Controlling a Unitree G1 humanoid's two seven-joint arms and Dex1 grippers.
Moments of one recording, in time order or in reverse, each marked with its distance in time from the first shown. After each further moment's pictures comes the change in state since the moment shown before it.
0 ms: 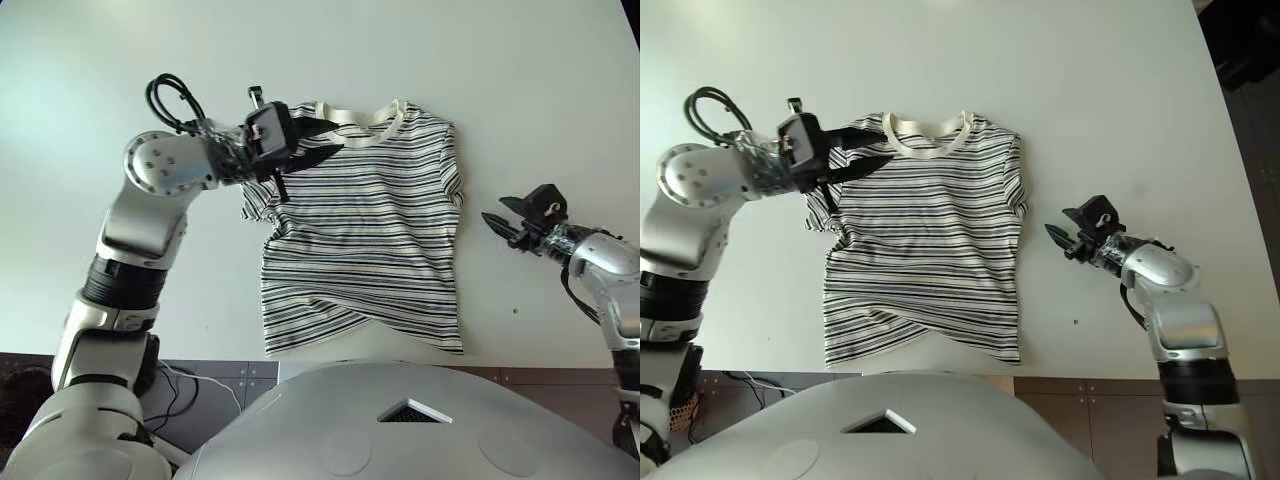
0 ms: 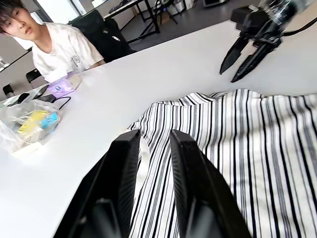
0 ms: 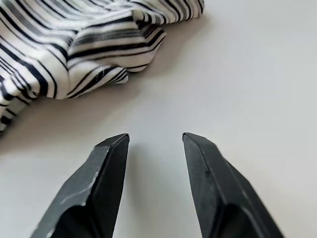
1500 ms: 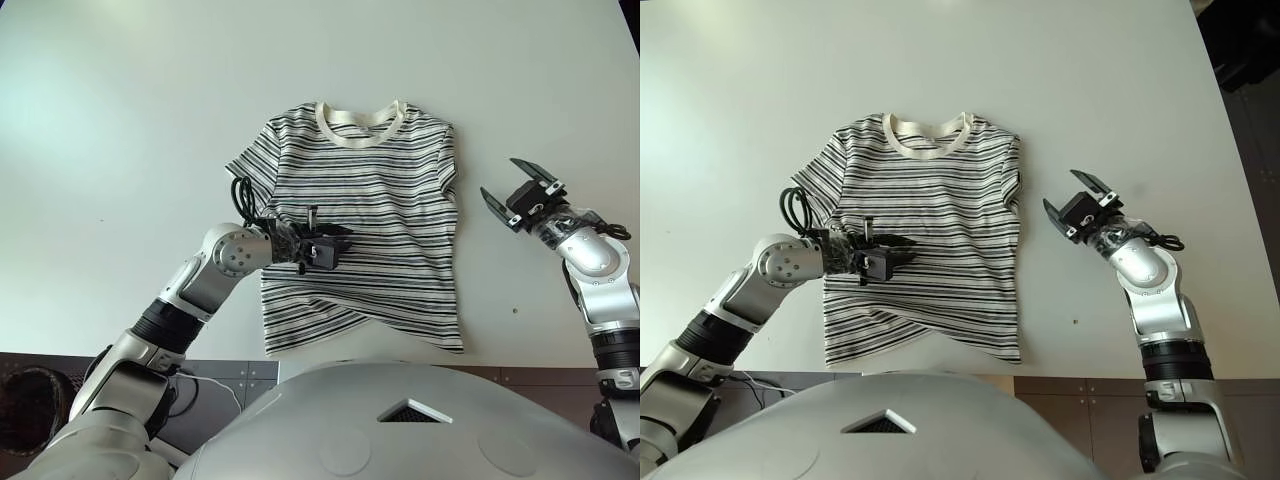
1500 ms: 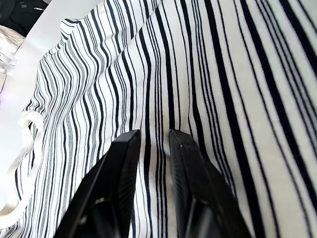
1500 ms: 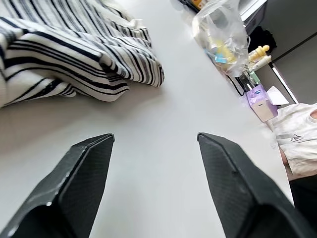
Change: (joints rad) left arm 0.227 -0.007 -0.212 0.117 0.497 -0.375 0.074; right arm -0.070 0.051 0.025 0.315 -0.339 -0.614 -0.152
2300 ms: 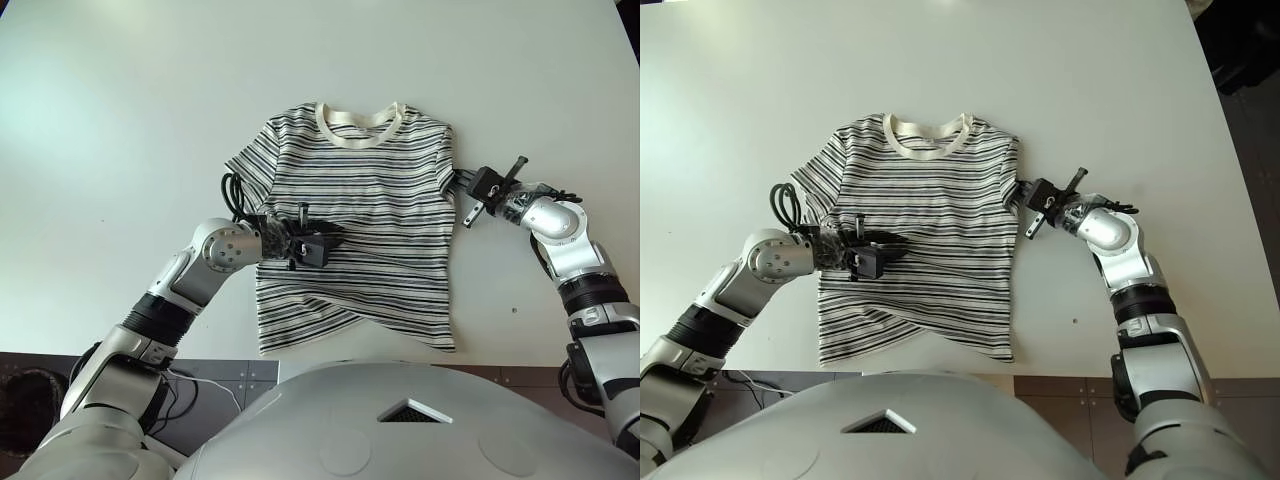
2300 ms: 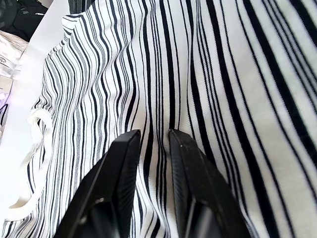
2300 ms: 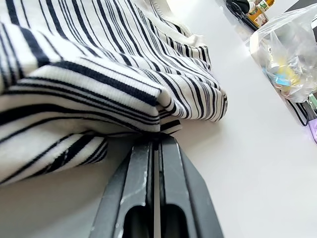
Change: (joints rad) left arm -0.028 0.031 0.012 0.069 0.008 -0.085 0.001; right arm -0.339 0.097 0.136 0.458 -0.014 -0.146 0.117
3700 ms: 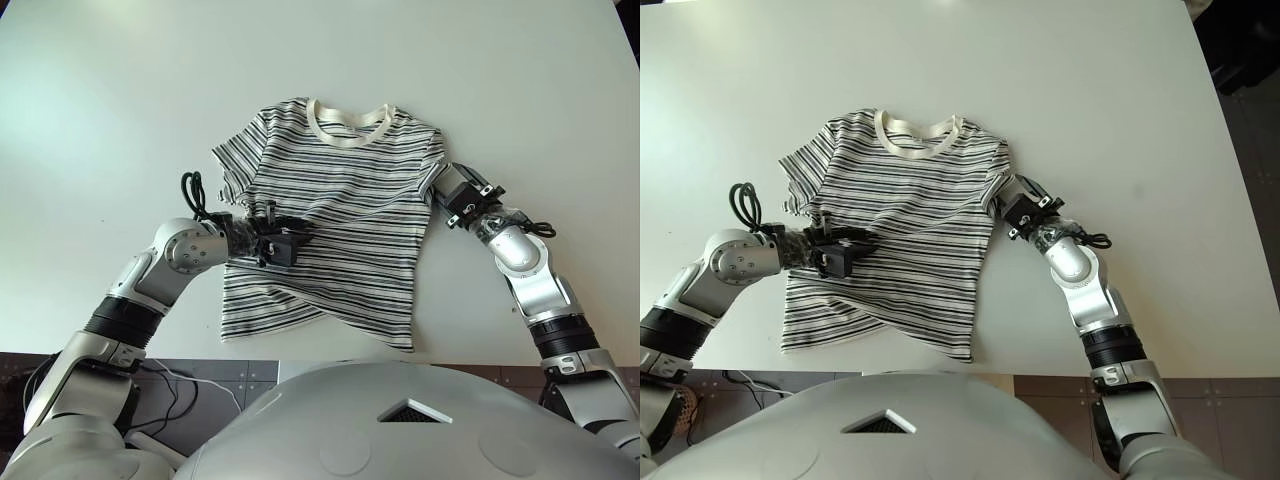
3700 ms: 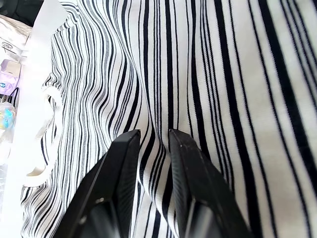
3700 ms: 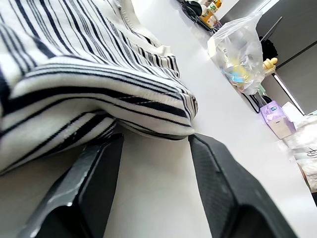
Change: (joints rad) left arm 0.031 0.125 0.056 0.090 -0.009 -0.143 0.036; right arm 0.258 0.112 0.008 -0.434 -0.121 0.257 -0.320
